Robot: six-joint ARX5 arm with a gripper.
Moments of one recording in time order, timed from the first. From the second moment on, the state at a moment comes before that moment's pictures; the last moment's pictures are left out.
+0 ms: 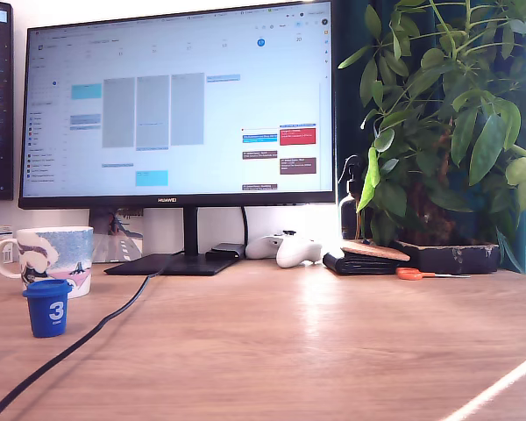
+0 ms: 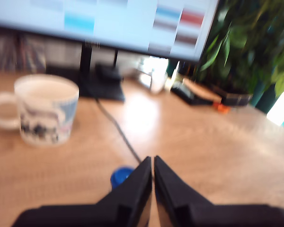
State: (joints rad) arm -0.04 0.21 0.03 -0.05 0.50 -0.23
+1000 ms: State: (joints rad) arm -0.26 0.97 0.04 0.47 0.24 -0.03
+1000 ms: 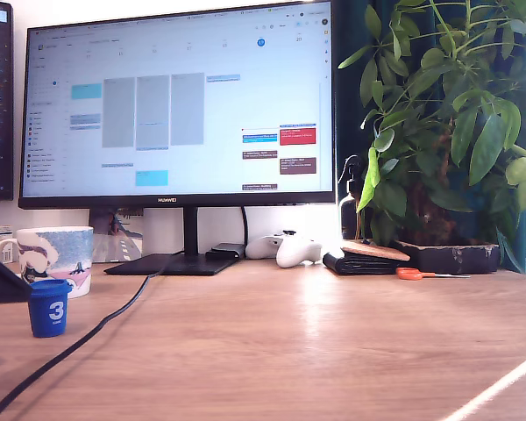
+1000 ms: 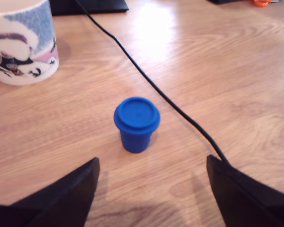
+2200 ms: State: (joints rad) arm -0.26 1.57 0.26 0.81 0.28 0.00
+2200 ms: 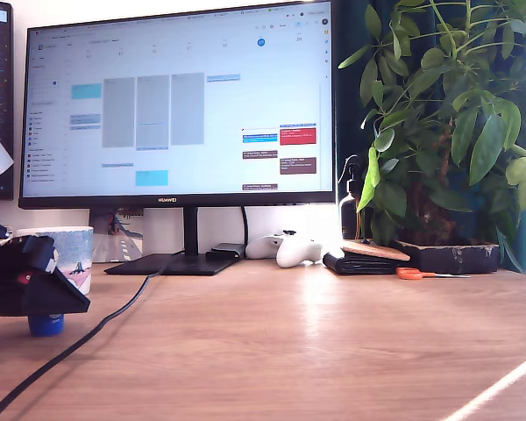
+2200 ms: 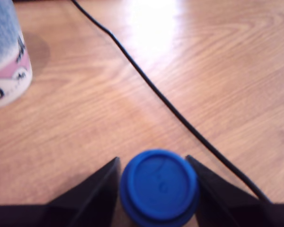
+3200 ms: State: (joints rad) arm -0.05 1.57 0.68 0.70 0.28 0.03
